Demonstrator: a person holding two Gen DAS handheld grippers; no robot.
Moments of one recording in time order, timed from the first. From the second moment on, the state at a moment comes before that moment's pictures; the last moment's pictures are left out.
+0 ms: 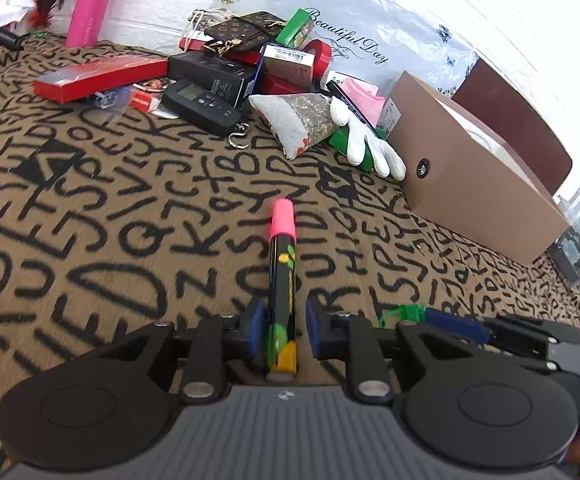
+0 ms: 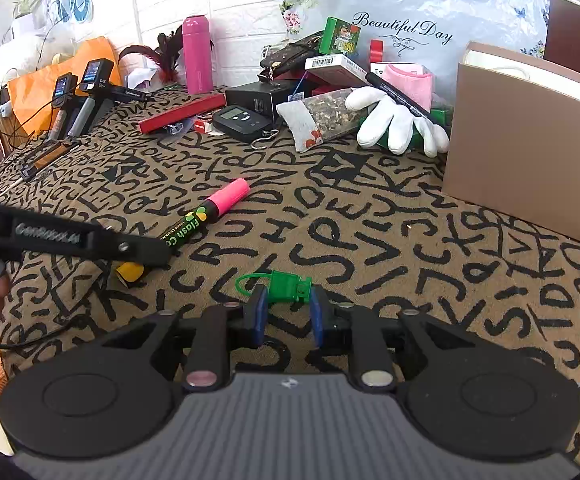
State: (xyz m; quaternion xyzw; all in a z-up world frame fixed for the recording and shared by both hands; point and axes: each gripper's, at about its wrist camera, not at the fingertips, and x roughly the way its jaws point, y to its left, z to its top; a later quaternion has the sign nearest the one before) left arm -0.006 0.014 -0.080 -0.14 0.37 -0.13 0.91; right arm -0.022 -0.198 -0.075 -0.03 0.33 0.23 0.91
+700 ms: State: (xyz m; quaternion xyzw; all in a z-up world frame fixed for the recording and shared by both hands) left arm 0.015 -0.010 -0.080 -0.07 0.36 -0.11 0.92; right arm -0.022 -0.210 -0.077 -0.01 0.32 0.23 0.92
